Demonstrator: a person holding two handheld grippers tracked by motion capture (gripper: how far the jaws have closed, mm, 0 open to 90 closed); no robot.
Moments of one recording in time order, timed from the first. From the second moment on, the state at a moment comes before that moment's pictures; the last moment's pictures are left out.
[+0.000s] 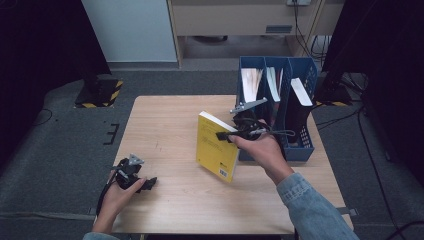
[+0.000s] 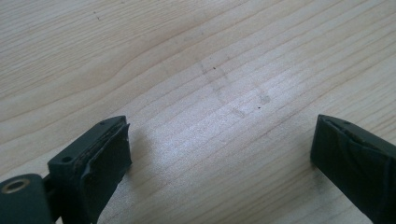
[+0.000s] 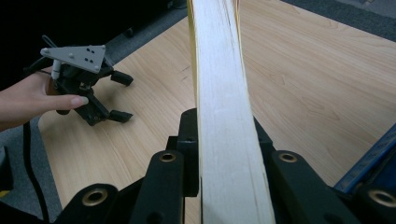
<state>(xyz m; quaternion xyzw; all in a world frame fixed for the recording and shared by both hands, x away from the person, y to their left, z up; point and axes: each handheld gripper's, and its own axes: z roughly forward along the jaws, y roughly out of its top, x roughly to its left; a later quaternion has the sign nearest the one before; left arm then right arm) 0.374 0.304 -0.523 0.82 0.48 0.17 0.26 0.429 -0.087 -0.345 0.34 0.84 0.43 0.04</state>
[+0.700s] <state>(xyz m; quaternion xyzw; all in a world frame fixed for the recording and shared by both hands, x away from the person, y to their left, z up) 0.372 0.304 -0.527 0.81 0.49 0.17 0.28 0.415 -0.124 -0.351 0.36 0.82 0.44 0.05</state>
